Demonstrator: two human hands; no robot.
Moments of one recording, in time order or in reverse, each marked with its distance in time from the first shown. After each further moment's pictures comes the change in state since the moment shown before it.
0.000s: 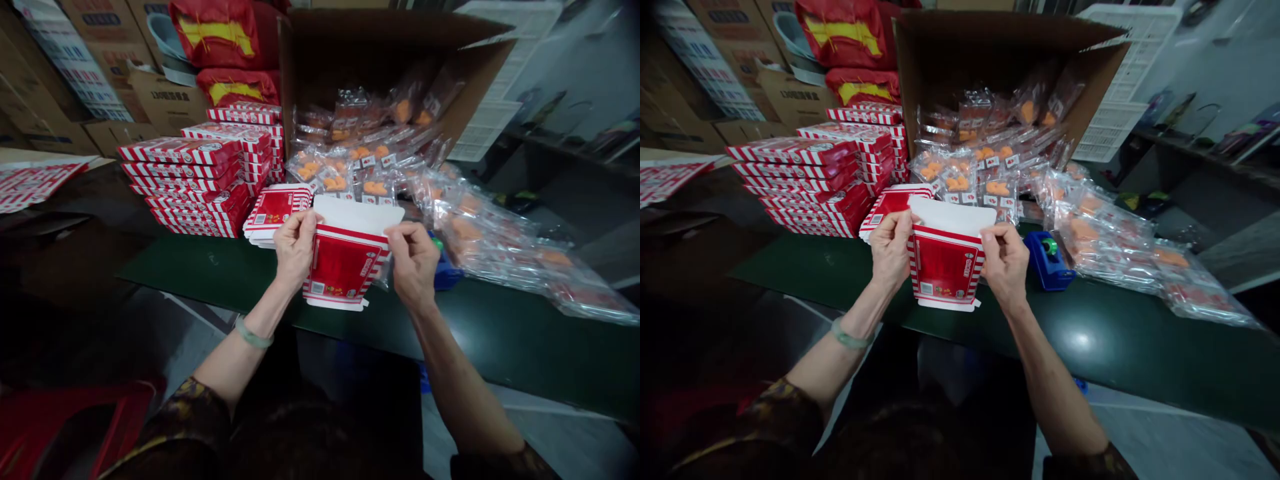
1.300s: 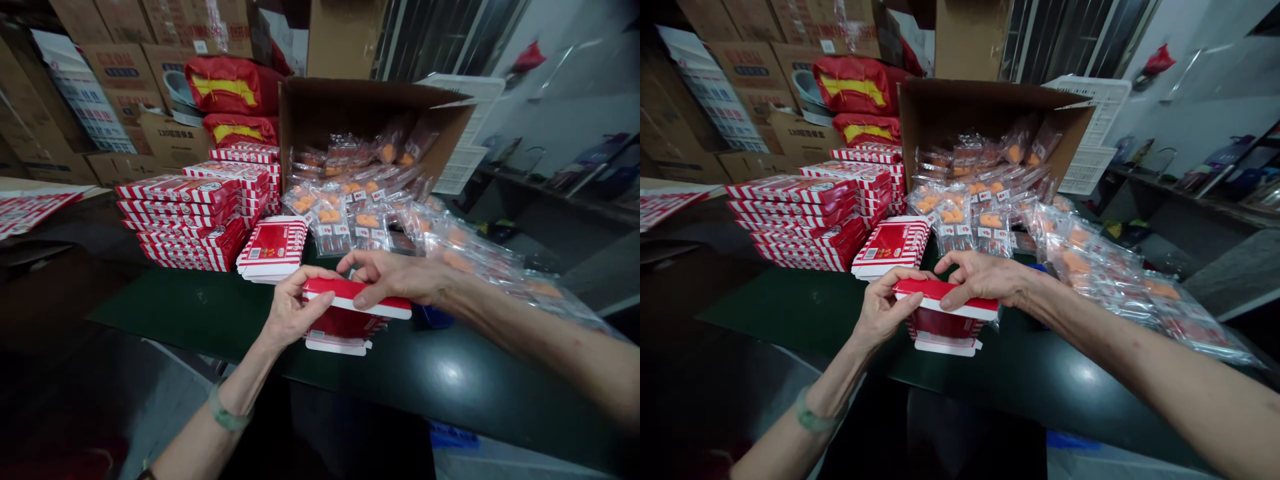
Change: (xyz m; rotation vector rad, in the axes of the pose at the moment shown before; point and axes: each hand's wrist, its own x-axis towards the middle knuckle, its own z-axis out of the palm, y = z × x) left_hand -0.014 0.022 -0.021 -0.131 -0.488 -0.172; right_hand 0.088 -0.052 -0.003 0.220 -1.285 0.815
